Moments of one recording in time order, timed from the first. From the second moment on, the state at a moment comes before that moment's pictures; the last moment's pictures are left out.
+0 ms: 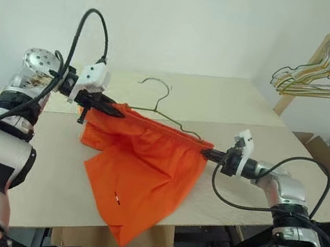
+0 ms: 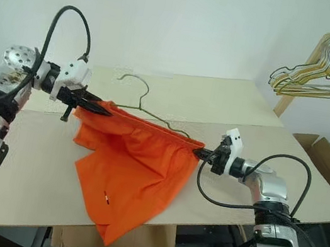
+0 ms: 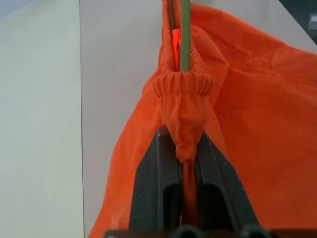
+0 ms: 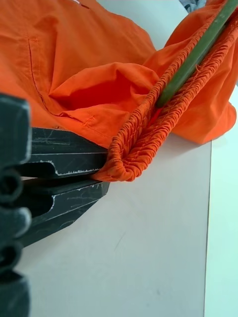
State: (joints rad) left arm -1.17 0.79 -0.47 1.01 -0.35 -0.30 -1.61; right arm -0.64 -0.53 0.02 0.53 0.41 0.53 1.02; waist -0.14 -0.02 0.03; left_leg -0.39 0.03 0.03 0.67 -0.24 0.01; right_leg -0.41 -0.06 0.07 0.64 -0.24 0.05
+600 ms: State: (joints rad) left arm -1.19 0.74 -0.34 1.16 -0.13 -0.48 -1.57; right arm -0.75 -0.72 0.15 0.31 0.22 0.33 1.16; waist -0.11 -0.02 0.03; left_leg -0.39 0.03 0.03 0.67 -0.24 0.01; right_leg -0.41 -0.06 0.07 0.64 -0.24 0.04
